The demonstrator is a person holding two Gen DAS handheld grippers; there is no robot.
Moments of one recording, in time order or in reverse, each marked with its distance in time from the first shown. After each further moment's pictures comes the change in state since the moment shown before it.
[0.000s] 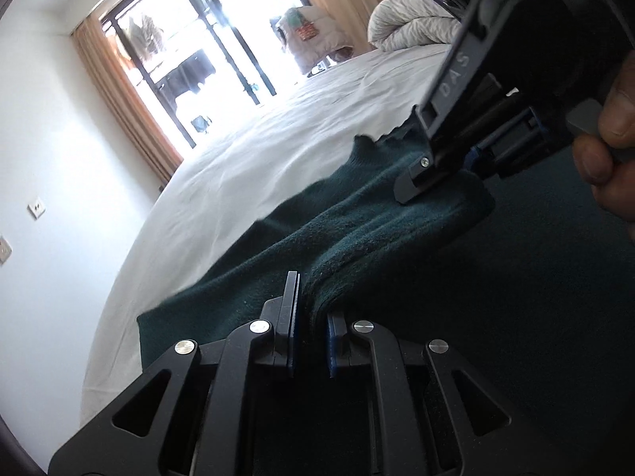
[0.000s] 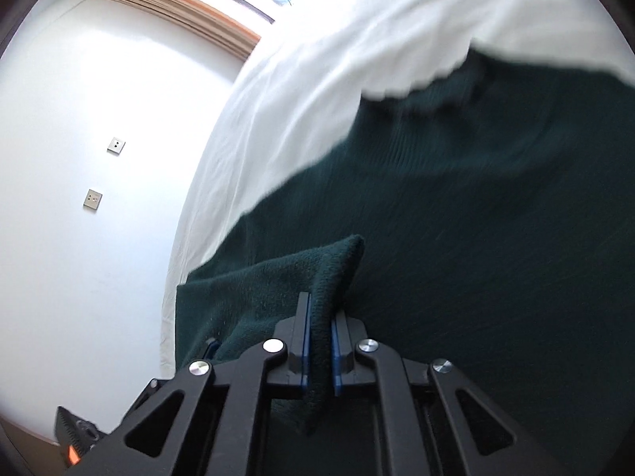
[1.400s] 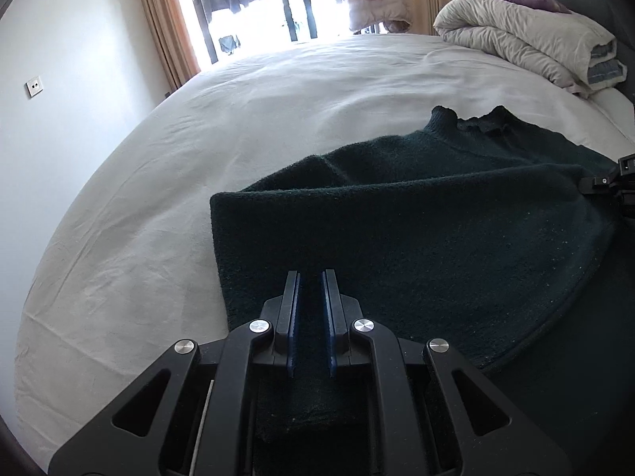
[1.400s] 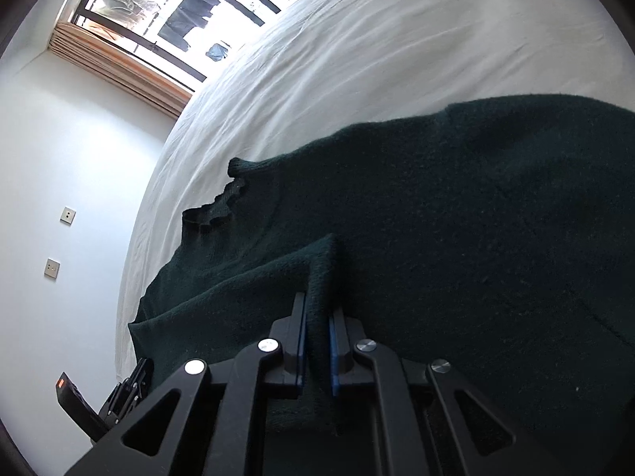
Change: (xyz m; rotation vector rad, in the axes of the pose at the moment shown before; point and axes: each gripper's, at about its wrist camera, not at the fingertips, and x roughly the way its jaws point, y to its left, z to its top) left arm 0.061 0.077 -0.029 -0.349 0.193 -0.076; right arm -0.076 -0.139 0.010 0.156 -0.136 -0.144
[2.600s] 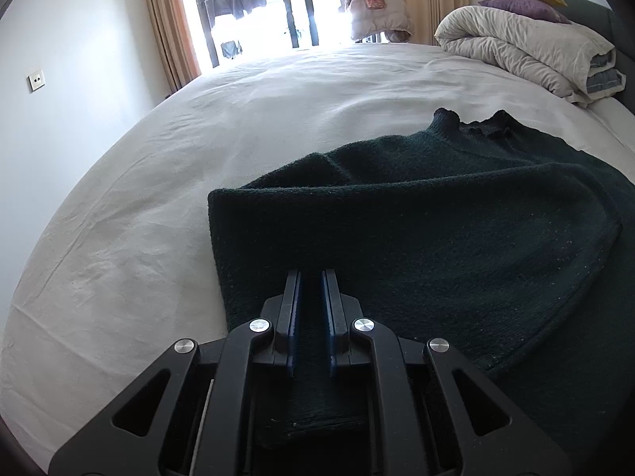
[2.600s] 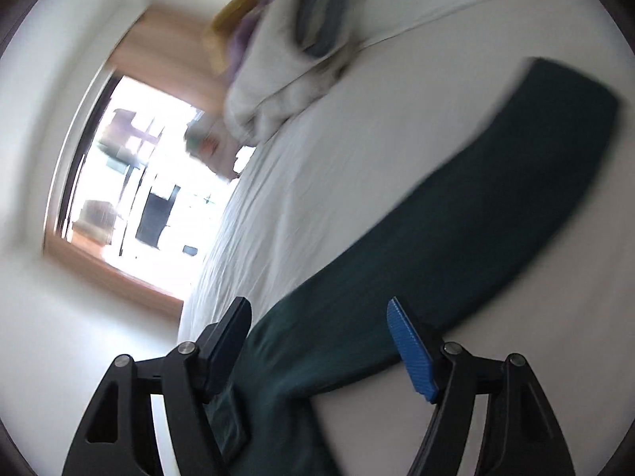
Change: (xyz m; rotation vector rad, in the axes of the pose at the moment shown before) left arm 0.012 -0.001 -0.004 -0.012 -0.029 -0.007; right arm -0.267 -0.225 -0.078 0.574 -0.648 0.002
